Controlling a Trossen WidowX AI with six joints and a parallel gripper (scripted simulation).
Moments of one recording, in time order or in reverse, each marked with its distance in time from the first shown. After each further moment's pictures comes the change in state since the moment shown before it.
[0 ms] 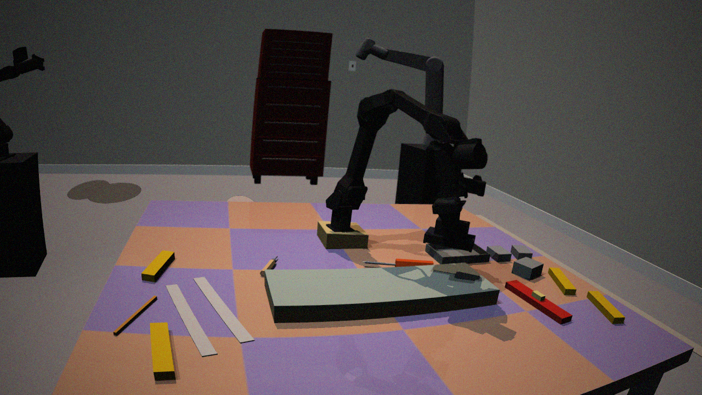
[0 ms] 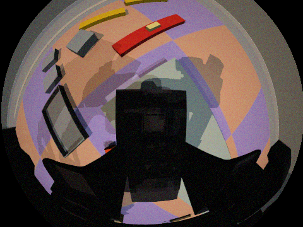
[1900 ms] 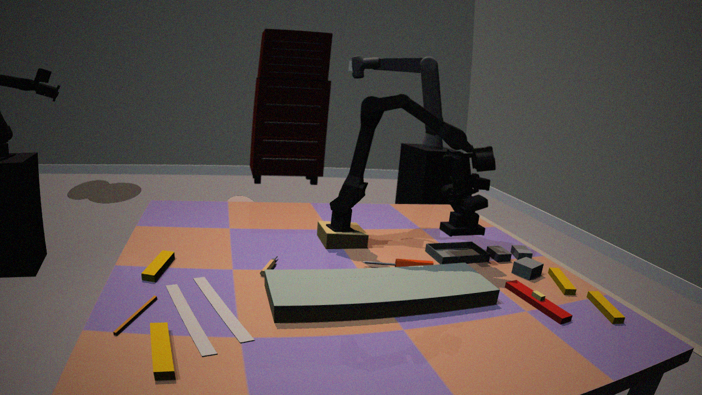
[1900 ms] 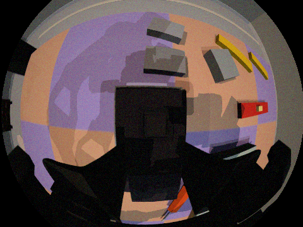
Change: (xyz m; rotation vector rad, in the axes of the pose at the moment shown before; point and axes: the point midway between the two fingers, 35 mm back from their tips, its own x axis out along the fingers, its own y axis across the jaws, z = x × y) arm 0.035 0.241 -0.001 -0.609 -0.026 0.192
